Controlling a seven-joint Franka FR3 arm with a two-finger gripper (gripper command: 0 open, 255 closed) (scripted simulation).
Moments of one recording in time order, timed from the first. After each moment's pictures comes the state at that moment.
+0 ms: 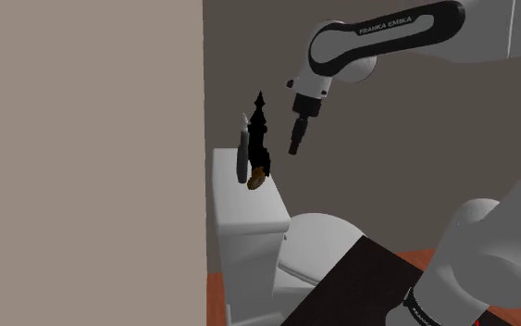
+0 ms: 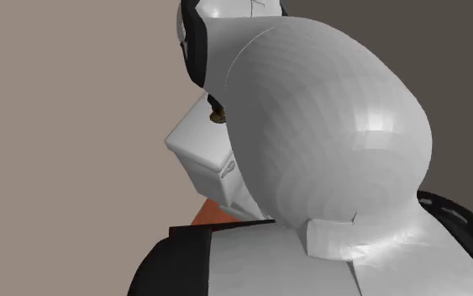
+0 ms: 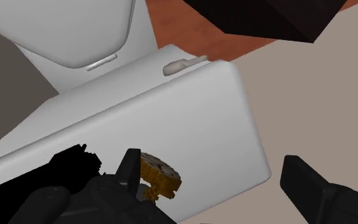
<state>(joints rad) 0.10 -0.31 -0.14 -2.21 0.13 1.91 -0.62</state>
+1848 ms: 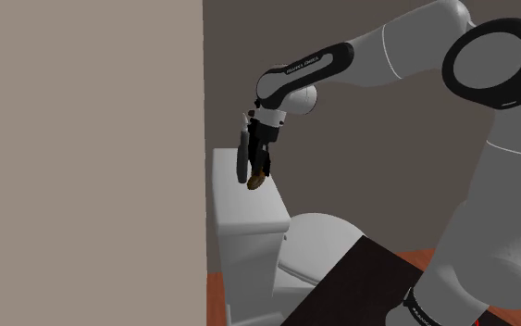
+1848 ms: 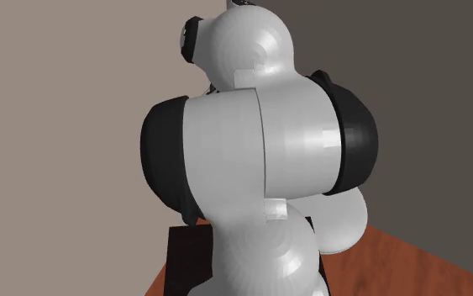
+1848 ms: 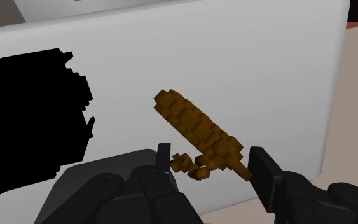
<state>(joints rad) 0.14 0.14 -0.15 -1.99 0.31 2.08 -0.95</state>
